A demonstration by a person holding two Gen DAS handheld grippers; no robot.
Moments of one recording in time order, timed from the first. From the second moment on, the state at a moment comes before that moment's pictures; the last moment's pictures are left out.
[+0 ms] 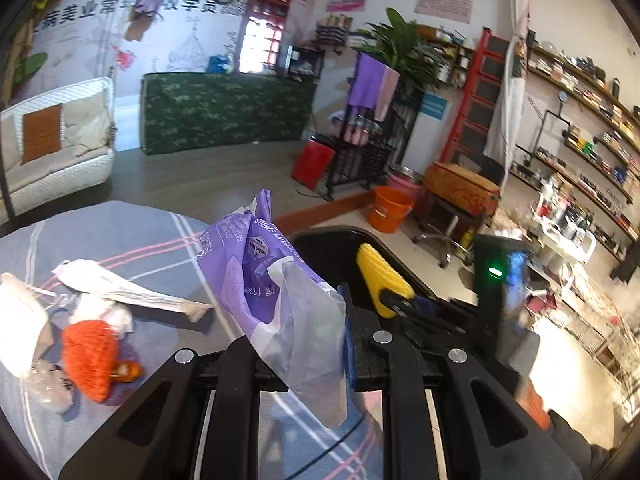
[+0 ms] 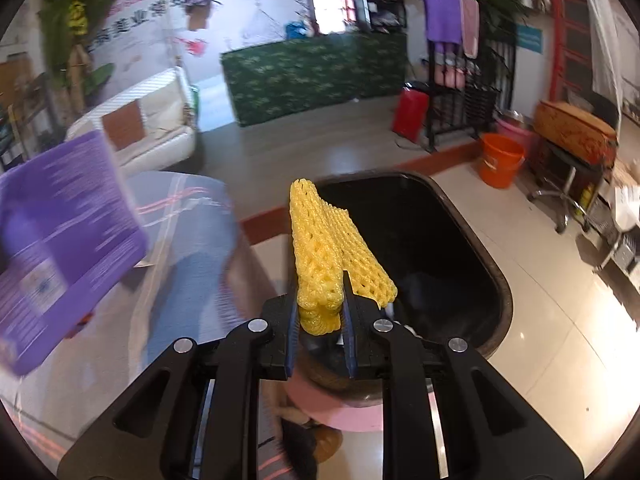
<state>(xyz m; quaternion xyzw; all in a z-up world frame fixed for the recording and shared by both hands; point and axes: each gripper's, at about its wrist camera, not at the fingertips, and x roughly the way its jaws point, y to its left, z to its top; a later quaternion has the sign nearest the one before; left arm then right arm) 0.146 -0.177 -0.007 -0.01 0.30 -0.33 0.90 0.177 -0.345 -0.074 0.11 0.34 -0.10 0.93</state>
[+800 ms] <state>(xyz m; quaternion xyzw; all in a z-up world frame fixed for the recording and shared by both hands) 0.175 -0.249 -0.040 0.03 0.35 -0.40 0.85 0.164 -0.390 -0.116 0.13 0.33 -0.19 0.91</state>
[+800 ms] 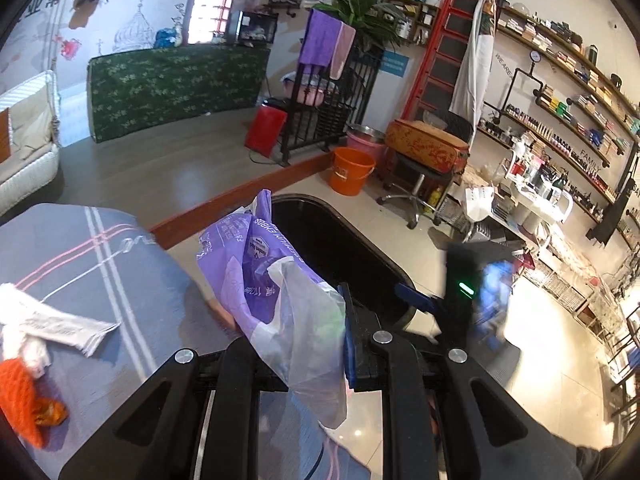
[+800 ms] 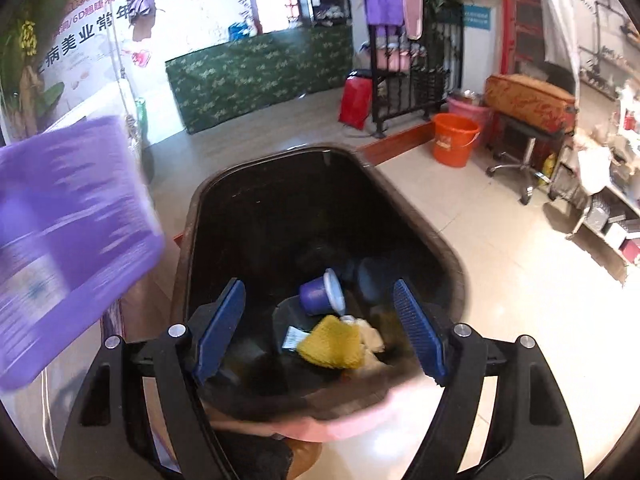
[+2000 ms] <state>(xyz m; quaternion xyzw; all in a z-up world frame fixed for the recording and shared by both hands) 0.210 -0.319 -0.077 0.08 0.40 -0.41 0.82 0.063 -0.402 -0.120 0.17 0.32 -0.25 0.90</state>
